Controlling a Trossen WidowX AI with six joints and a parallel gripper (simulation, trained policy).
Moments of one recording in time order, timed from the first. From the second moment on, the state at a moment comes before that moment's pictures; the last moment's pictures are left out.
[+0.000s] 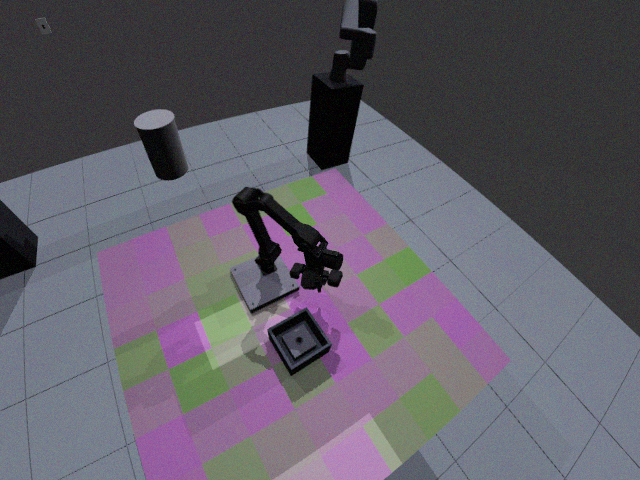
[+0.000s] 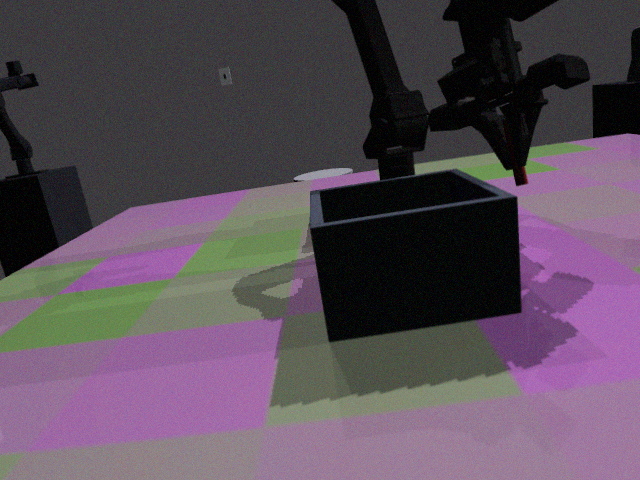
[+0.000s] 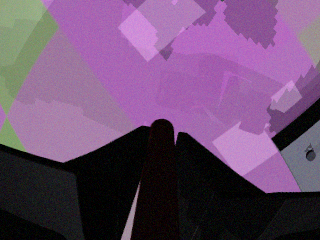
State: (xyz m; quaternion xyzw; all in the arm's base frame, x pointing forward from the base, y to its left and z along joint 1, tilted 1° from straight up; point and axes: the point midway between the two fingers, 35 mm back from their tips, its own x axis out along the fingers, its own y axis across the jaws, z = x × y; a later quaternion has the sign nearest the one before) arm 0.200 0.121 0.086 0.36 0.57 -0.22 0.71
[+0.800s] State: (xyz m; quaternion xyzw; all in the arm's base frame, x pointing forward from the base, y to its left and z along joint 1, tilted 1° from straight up) arm 0.273 0.051 0.141 0.37 0.49 -0.27 0.74
